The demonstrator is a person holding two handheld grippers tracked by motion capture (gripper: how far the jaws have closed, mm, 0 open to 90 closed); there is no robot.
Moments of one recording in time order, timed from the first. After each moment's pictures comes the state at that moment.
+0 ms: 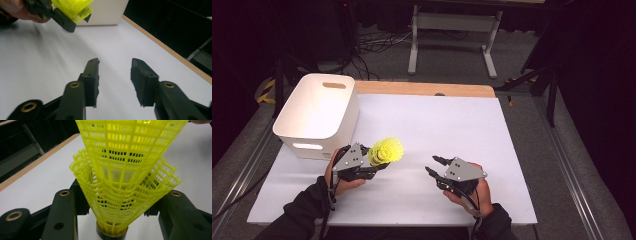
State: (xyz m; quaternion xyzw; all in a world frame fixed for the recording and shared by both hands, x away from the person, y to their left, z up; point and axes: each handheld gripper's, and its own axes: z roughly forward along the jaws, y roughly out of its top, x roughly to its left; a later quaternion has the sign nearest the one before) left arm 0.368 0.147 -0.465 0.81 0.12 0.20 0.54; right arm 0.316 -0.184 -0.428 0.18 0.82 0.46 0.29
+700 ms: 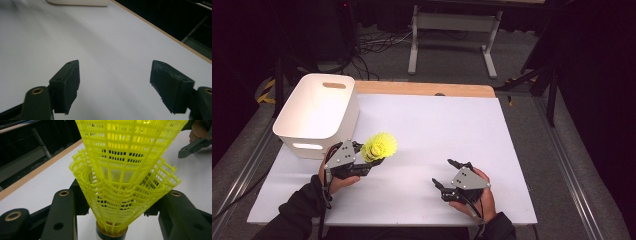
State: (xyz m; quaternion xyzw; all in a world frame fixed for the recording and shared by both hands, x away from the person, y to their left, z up) left arm 0.368 0.161 -0.456 0.79 0.13 0.21 0.55; right arm 0.312 -0.208 -0.472 0.22 0.81 0.44 0.32
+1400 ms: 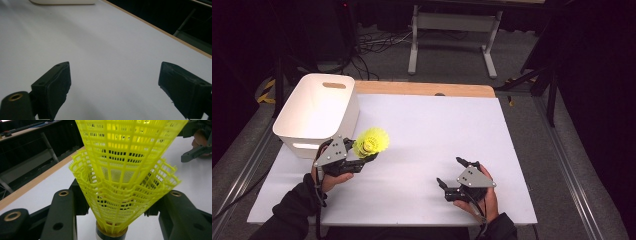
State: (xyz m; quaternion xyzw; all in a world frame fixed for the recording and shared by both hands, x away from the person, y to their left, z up) left arm 0.368 0.178 -0.445 0.78 0.14 0.23 0.56; right arm 0.316 -0.220 -0.478 0.26 0.79 0.45 0.33
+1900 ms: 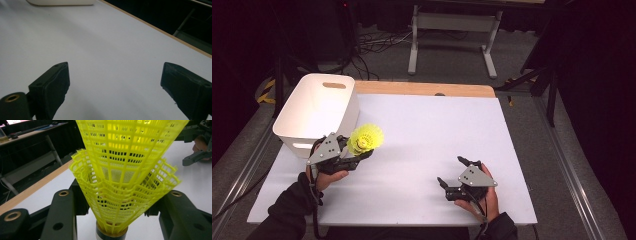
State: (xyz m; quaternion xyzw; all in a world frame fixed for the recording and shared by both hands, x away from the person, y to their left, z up) left arm 0.368 0.189 -0.438 0.77 0.15 0.23 0.57; right arm 0.318 -0.223 -0.479 0.26 0.79 0.45 0.33
